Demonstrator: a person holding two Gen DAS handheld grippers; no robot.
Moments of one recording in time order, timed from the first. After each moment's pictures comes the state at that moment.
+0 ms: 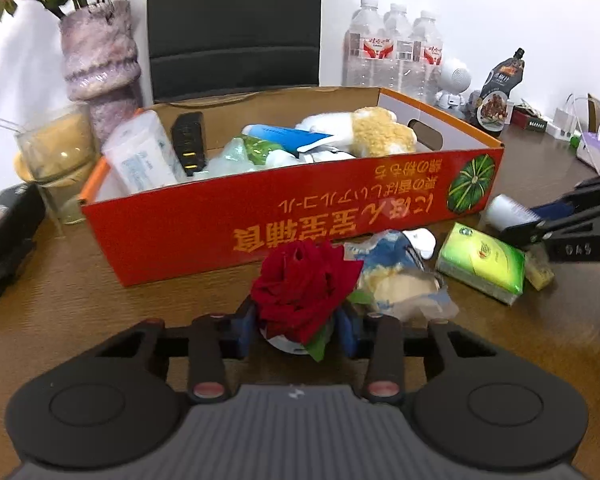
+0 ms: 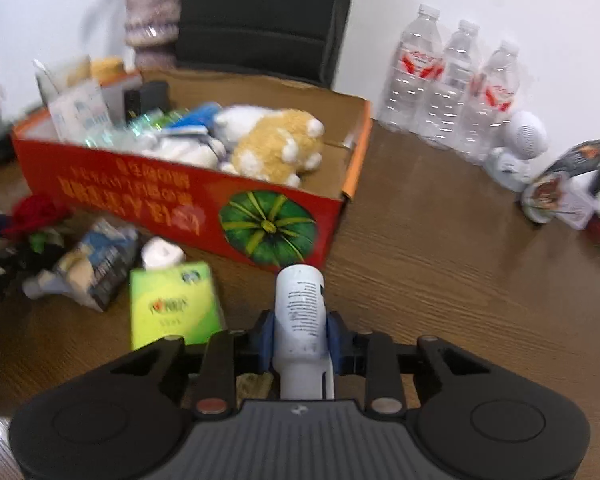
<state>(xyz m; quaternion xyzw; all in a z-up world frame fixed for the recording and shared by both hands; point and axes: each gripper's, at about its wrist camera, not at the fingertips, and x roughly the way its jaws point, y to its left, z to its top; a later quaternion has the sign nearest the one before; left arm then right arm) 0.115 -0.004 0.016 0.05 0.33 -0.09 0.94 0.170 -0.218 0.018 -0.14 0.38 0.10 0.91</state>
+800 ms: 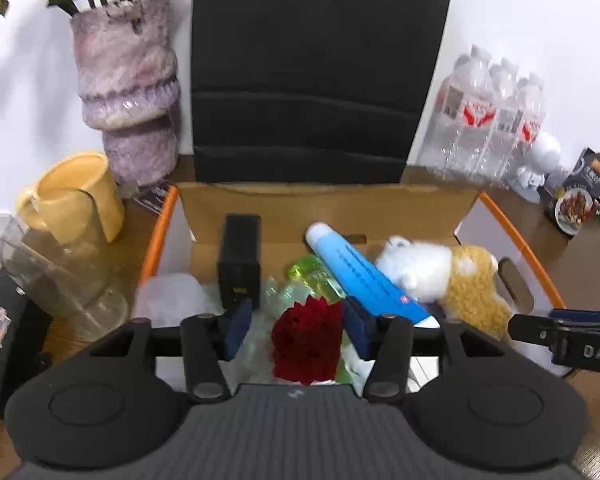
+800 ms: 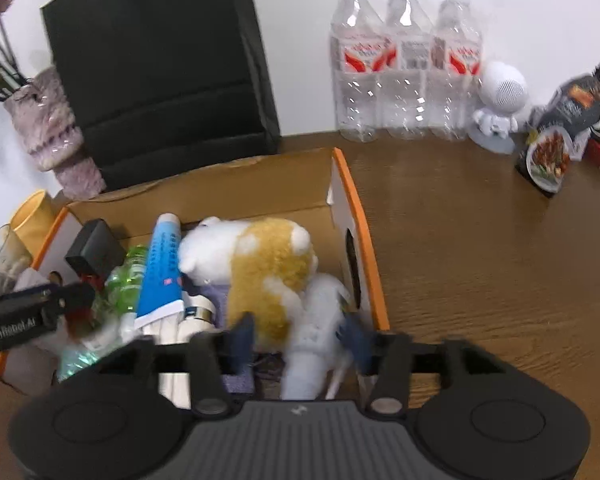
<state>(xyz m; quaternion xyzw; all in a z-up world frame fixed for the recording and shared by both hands) 0.277 0.034 0.093 -0.03 0.38 -0.02 0.92 0.280 -0.192 0.076 0.06 0.43 0.06 0.90</state>
